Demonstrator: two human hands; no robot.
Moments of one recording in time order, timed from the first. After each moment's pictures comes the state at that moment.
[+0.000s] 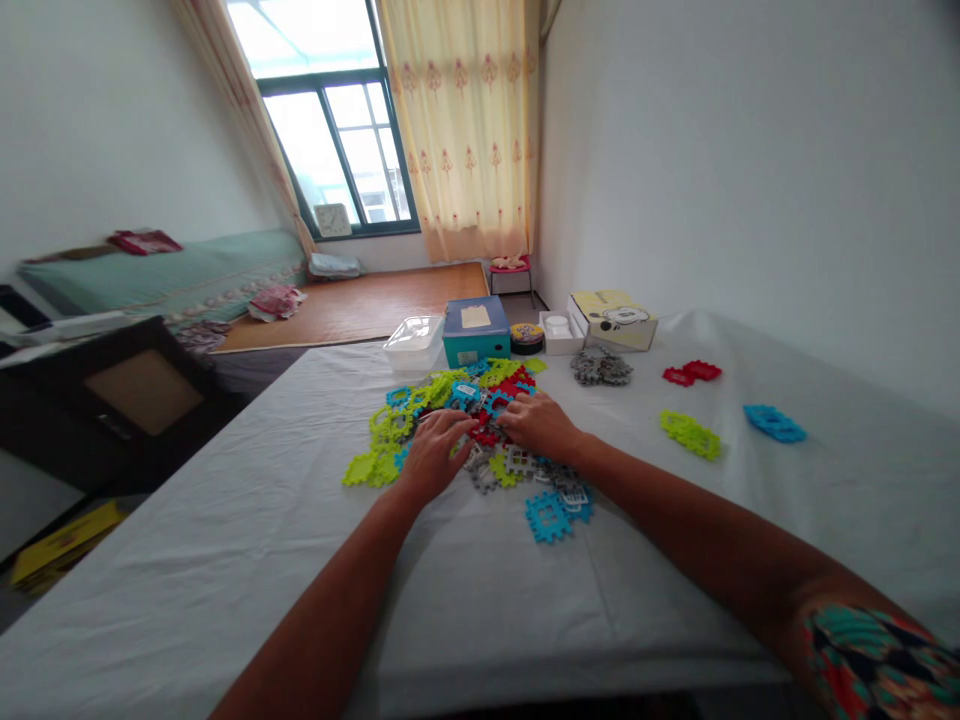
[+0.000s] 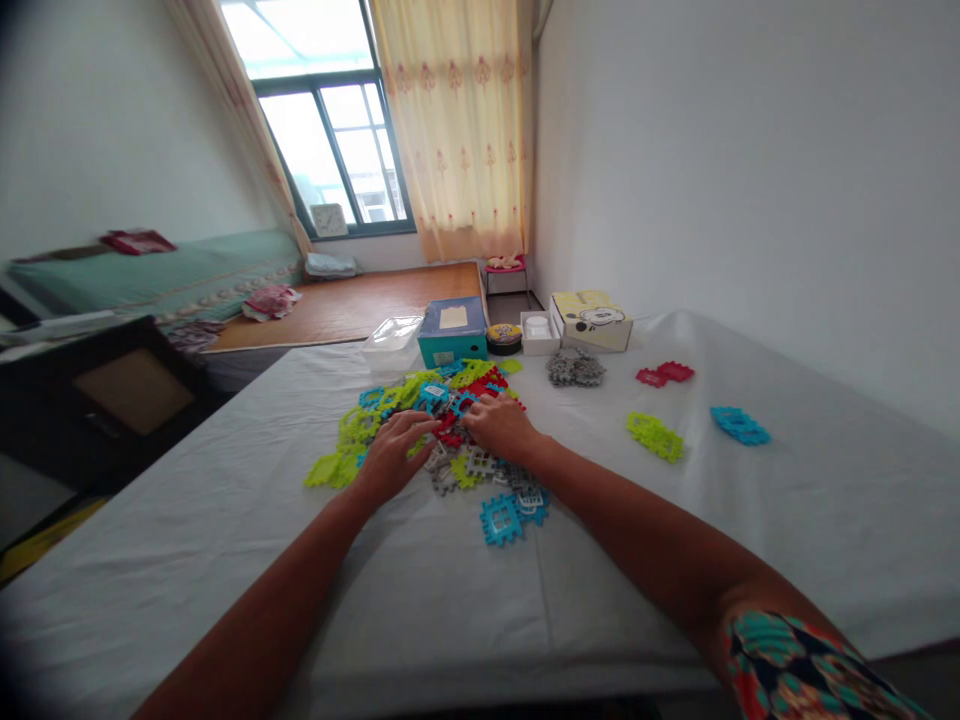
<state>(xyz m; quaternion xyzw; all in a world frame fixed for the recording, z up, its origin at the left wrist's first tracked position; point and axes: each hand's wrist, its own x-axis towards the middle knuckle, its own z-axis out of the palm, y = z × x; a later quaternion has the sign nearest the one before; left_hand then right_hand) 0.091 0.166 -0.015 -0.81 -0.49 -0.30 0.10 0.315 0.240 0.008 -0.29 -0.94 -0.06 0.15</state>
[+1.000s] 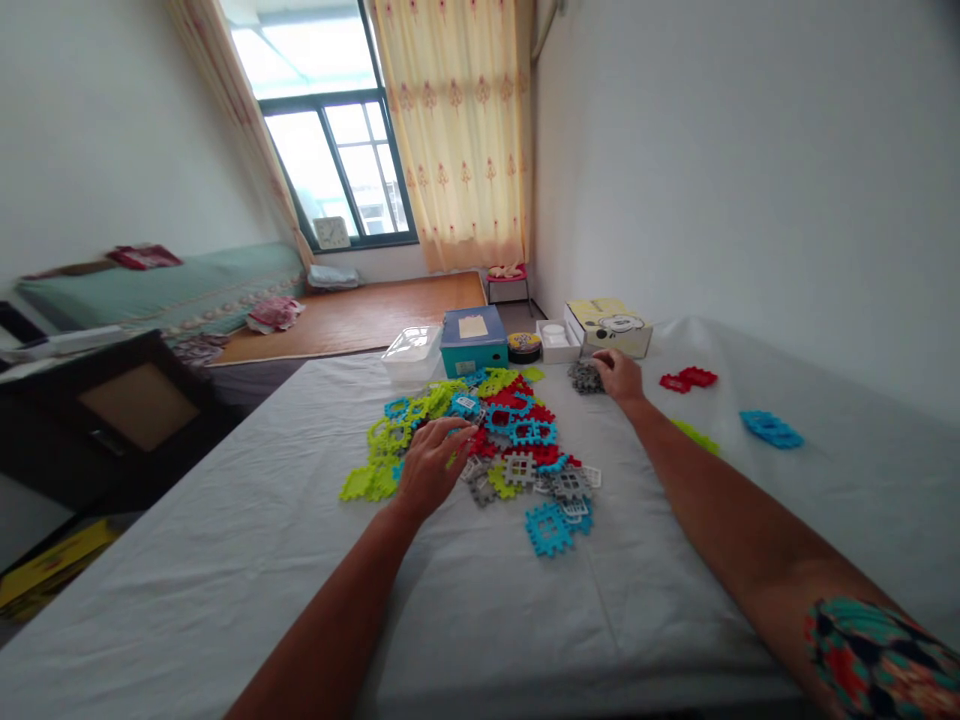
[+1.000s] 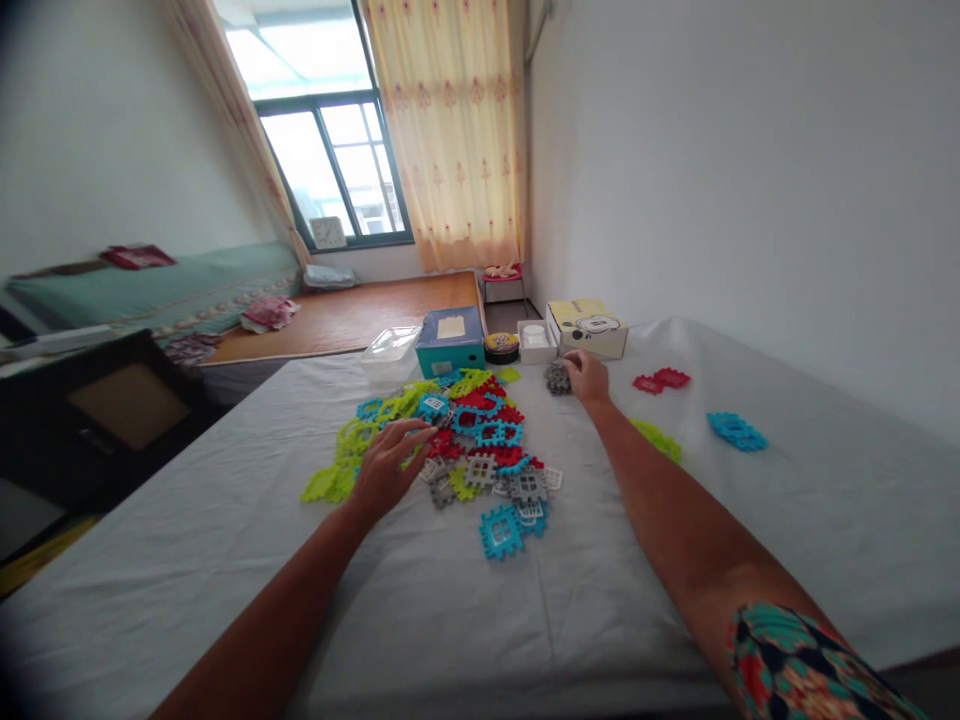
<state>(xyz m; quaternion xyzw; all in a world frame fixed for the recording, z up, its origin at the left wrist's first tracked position) 0.094 0.162 -0.007 -0.80 -0.47 -0.35 0.14 0.441 0.365 -0.013 -0.56 -0.66 0.12 0.49</state>
